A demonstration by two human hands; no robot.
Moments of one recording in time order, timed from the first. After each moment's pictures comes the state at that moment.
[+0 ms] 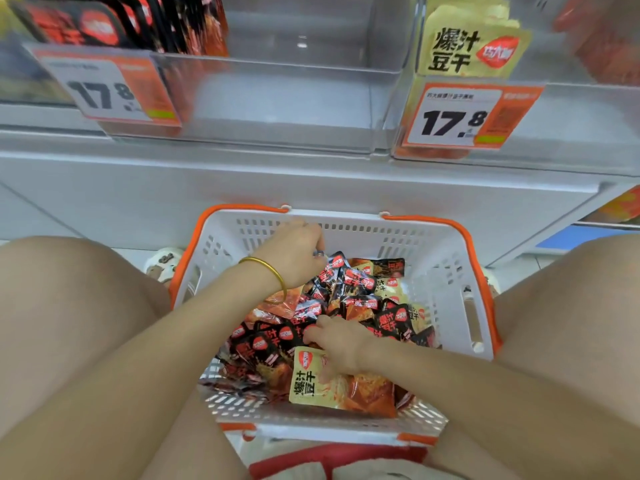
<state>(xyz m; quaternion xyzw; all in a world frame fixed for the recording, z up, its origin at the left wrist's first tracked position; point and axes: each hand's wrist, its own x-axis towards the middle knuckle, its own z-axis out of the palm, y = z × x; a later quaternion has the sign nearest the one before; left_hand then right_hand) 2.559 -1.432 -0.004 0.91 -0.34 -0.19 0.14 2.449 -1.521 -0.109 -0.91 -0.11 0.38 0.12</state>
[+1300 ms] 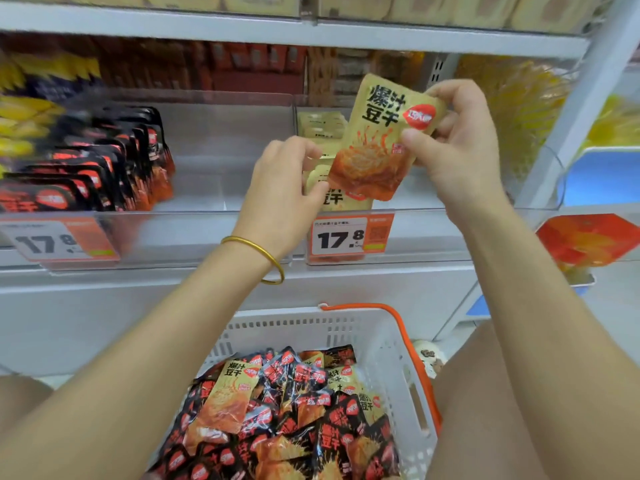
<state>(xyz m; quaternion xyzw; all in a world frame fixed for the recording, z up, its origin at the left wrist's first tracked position) 2.571 -1.531 0.159 0.82 -0.37 0.13 0.42 2.488 -1.698 0.190 -0.77 0.07 -0.40 0.49</state>
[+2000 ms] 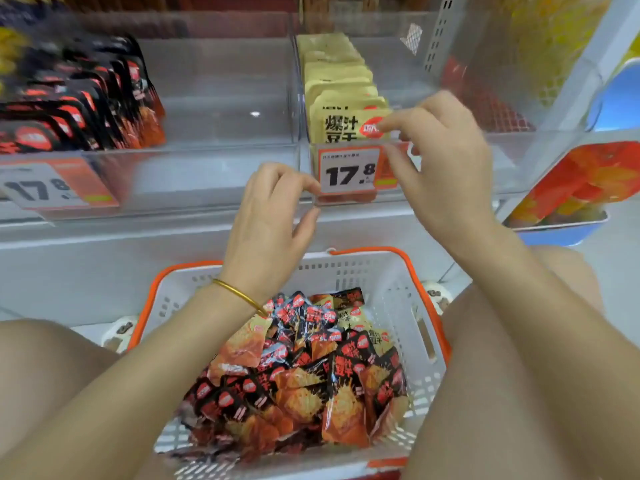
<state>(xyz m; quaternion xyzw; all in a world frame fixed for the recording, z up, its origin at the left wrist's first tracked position) 2.541 -1.486 0.086 0.81 -0.44 0.19 0.35 2.462 -1.663 0.128 -0.89 0.07 -0.44 0.06</state>
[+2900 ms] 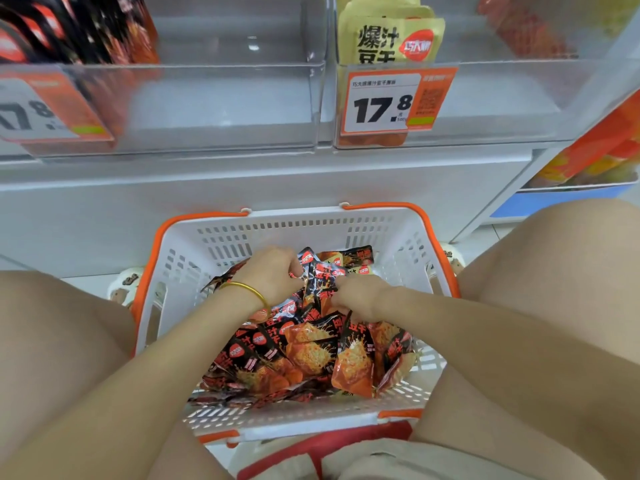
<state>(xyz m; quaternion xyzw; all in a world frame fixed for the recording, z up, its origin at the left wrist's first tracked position) 2.538 -1.443 -0.026 0.89 -0.34 -0.25 0.14 2.456 -1.598 -0.089 -0.93 -0.10 0.35 0.00</state>
